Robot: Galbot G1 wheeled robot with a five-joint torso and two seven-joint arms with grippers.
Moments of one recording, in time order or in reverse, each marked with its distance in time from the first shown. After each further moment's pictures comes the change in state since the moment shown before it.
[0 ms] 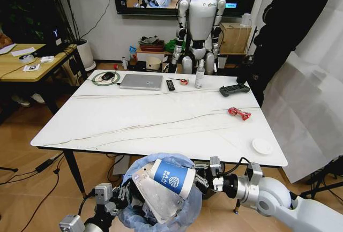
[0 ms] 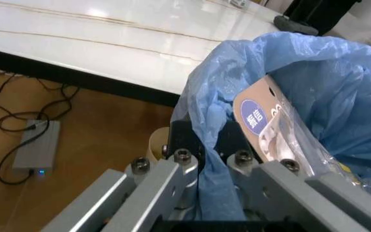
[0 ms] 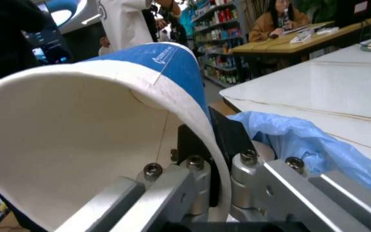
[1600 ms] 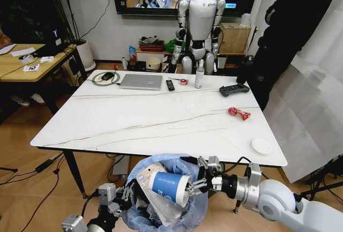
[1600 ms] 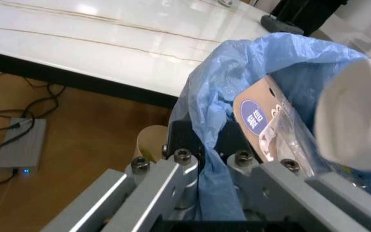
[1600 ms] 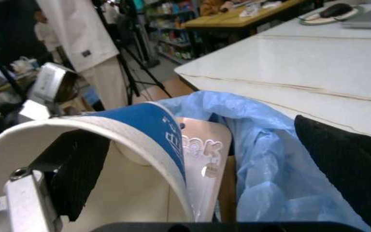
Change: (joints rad) left arm 0.009 0.011 0.025 -0.024 -0.013 0.007 -0.004; right arm -0.050 -0.067 0.032 0.144 -0.044 -0.127 0.311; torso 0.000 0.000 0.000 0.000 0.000
